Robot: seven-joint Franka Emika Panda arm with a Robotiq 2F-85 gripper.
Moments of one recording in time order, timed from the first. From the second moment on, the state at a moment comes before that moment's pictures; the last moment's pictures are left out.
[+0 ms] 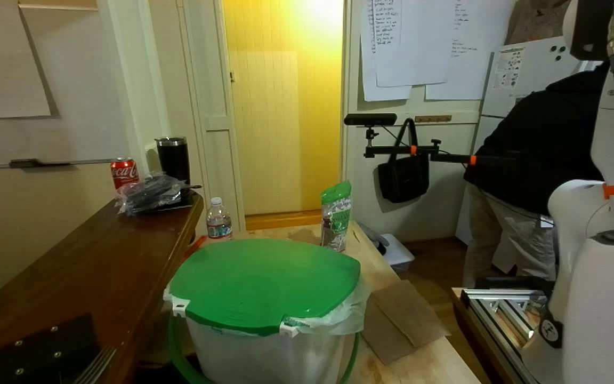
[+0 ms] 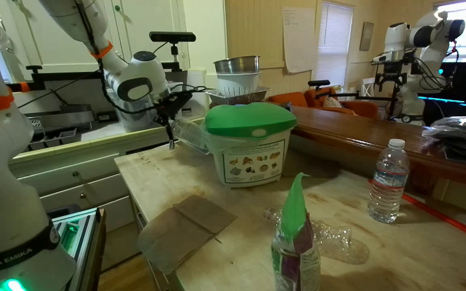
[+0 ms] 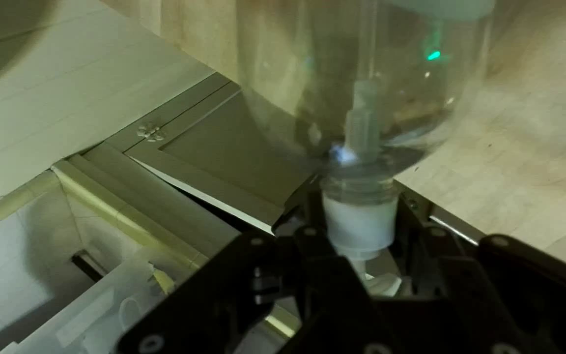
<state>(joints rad) -0.07 0.13 1.01 -2.41 0.66 3.05 -1.95</state>
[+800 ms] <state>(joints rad) -0.71 0.40 1.72 -2.55 1.11 3.48 -2.29</state>
